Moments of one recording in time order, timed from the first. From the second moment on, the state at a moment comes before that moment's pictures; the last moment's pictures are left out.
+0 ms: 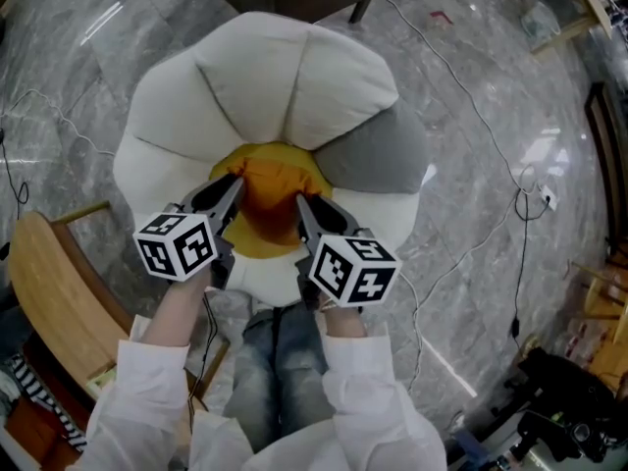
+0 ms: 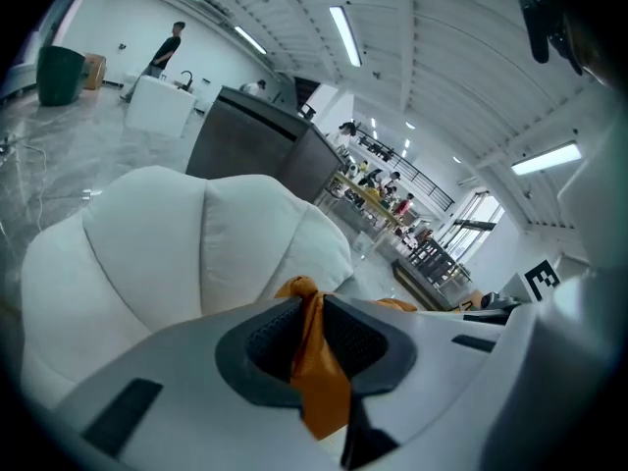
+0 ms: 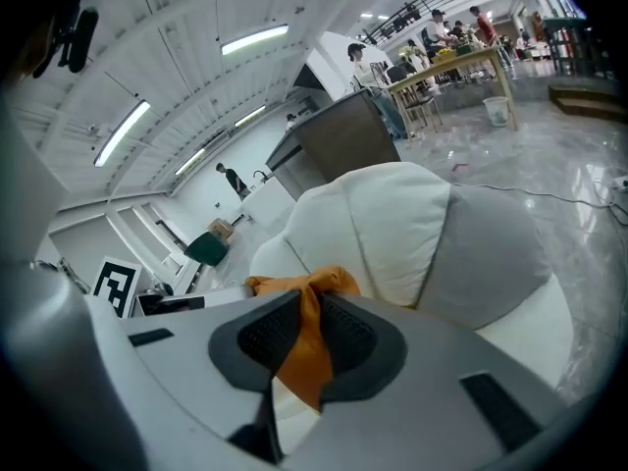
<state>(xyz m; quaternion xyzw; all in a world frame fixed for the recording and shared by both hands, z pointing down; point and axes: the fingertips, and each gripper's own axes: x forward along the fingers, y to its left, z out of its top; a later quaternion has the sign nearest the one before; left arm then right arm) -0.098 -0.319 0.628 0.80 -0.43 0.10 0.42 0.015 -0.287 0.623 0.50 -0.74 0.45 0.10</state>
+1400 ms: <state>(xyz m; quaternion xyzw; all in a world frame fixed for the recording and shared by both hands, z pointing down) -0.078 -0.461 0.617 0.81 -0.43 0.06 0.40 0.042 -0.435 0.636 0.49 -0.77 0.40 0.13</state>
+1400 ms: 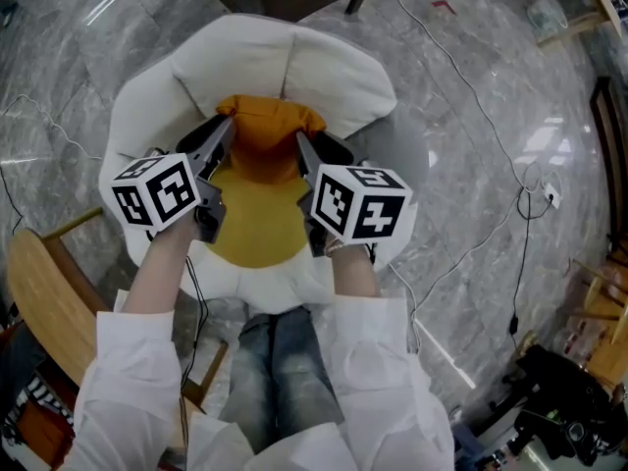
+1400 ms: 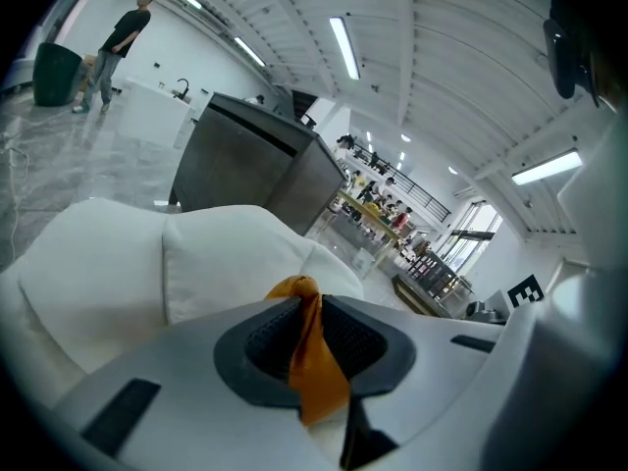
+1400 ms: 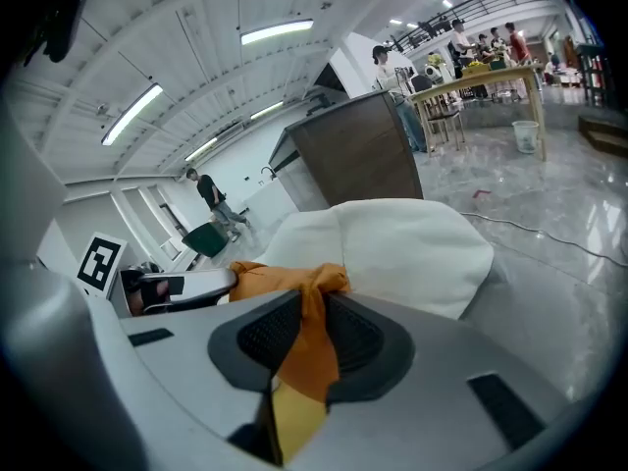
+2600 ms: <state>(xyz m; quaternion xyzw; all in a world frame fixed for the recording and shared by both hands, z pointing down) -0.091 -0.441 0.581 0.81 -0.46 0.10 0.36 0.053 -0.421 0.584 0.51 -0.76 0.38 0.11</state>
